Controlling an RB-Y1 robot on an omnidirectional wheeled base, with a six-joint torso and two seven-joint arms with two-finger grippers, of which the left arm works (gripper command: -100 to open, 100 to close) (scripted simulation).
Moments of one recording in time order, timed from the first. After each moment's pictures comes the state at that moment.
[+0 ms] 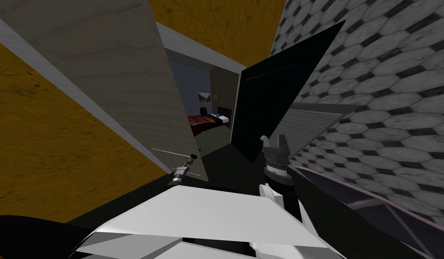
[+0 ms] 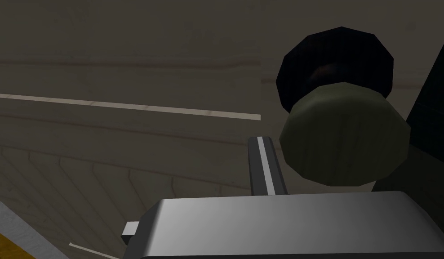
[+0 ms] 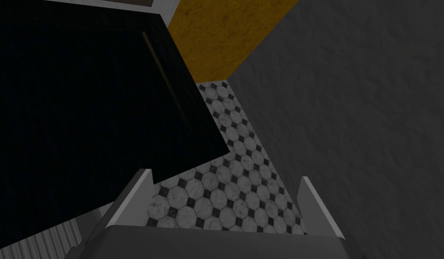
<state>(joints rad) 0.24 0.49 -0.35 -0.95 0.68 -0.88 1.52</state>
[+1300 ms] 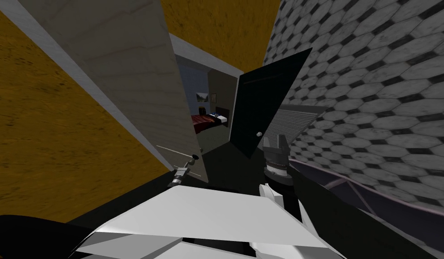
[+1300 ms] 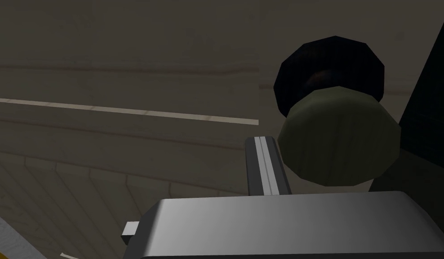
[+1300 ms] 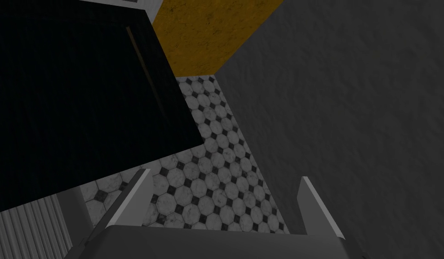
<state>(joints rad) 0.24 0.52 -0.41 -0.95 0.64 -0.95 1.57</state>
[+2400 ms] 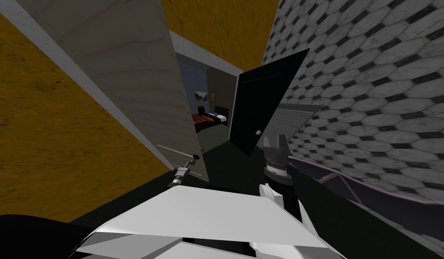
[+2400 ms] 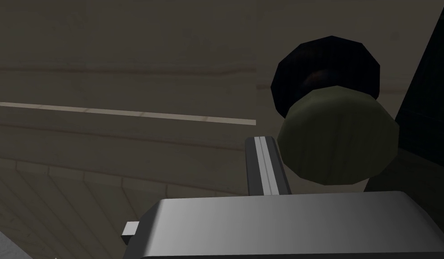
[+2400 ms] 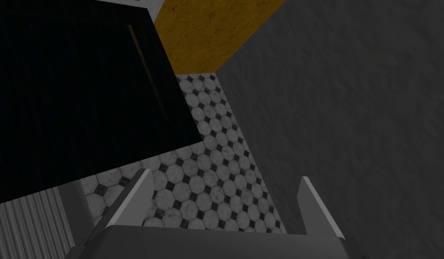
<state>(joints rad) 0.25 0.53 -0.42 -0.98 0.62 -0.95 1.57</state>
